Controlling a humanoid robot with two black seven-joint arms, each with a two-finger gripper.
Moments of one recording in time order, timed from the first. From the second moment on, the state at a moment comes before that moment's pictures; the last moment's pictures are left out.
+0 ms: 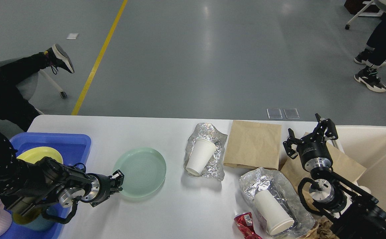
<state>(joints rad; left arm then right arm) -1.22 0.25 1.08 -1.04 -0.48 0.00 -0.10 0.40 -0.29 0.78 0.87 0.08 0.01 0.55</state>
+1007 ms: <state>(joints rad) -2.29 0.27 1.49 -1.76 -0.53 -0.27 -0.08 0.40 -0.29 0.78 0.87 0.08 0.01 0.55</state>
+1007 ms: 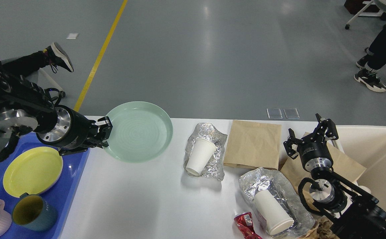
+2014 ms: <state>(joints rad) -1.29 0.74 1.23 -0.76 -0.39 -0.39 0.11 0.40 -0.29 0.78 0.87 0.08 0.01 0.55</state>
